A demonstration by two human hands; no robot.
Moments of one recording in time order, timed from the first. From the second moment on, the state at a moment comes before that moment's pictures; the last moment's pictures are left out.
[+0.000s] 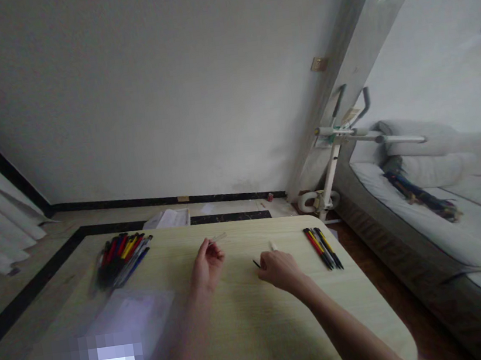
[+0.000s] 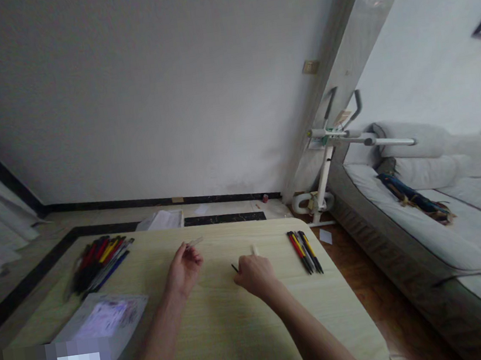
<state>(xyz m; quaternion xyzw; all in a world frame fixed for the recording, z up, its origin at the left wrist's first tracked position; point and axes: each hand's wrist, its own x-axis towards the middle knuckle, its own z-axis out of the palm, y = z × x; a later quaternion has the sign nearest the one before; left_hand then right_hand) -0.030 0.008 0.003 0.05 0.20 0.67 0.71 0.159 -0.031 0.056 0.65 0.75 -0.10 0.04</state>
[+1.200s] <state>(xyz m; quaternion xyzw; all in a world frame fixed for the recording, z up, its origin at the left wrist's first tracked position) -0.027 0.007 0.006 0.05 0.22 0.65 0.72 0.153 -0.013 0.026 0.32 0.47 -0.69 -0.45</state>
